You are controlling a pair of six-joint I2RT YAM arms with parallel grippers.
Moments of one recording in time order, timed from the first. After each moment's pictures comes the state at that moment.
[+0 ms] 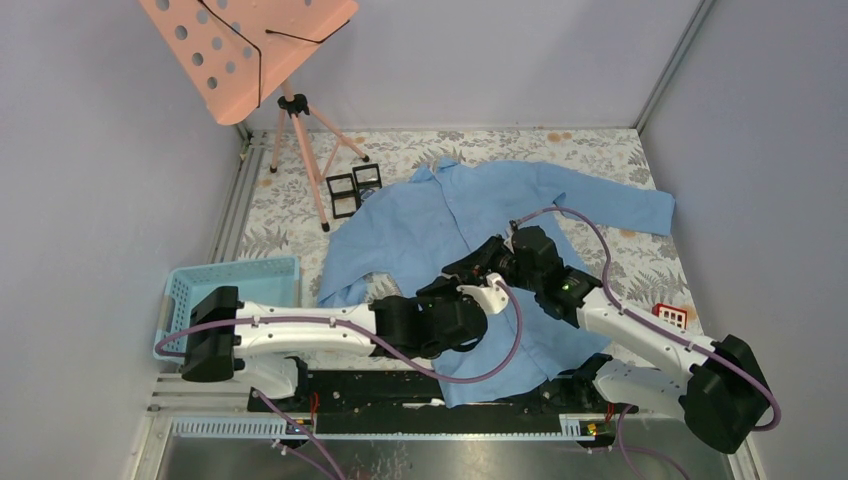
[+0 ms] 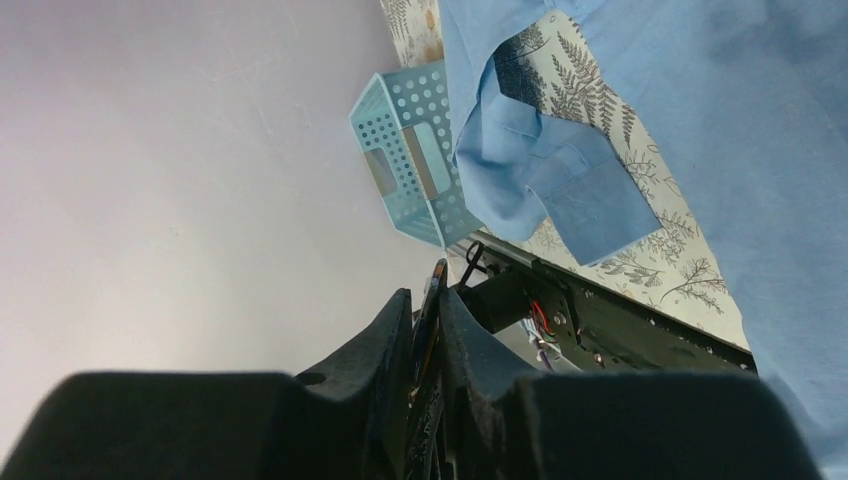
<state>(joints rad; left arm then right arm) -1.44 1.44 1.10 -0.48 -0.87 0.12 0.71 1.08 0.63 -0.02 -0.27 1.53</state>
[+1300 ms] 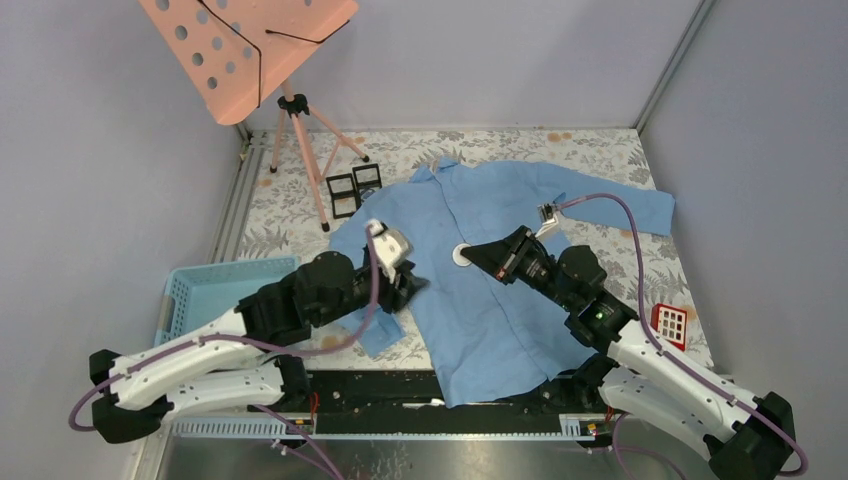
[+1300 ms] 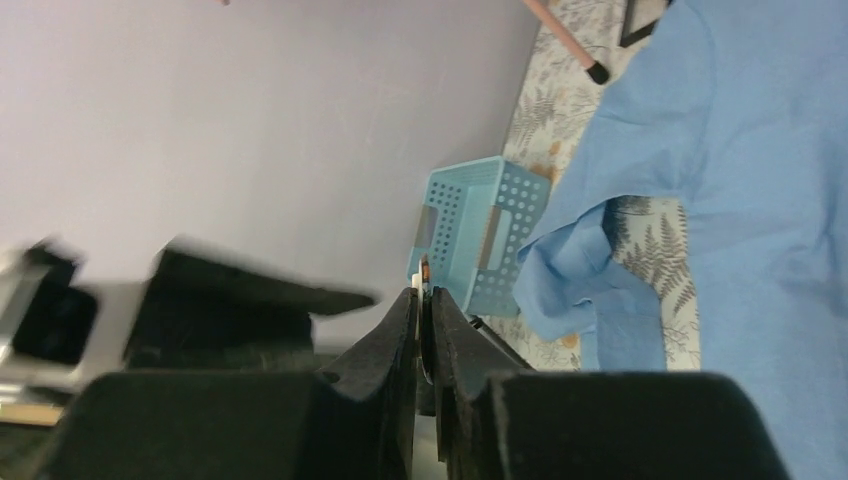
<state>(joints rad) -1.16 0.81 0.94 -0.40 -0.21 0.12 0.72 0.77 0.53 0.18 -0.13 1.17</state>
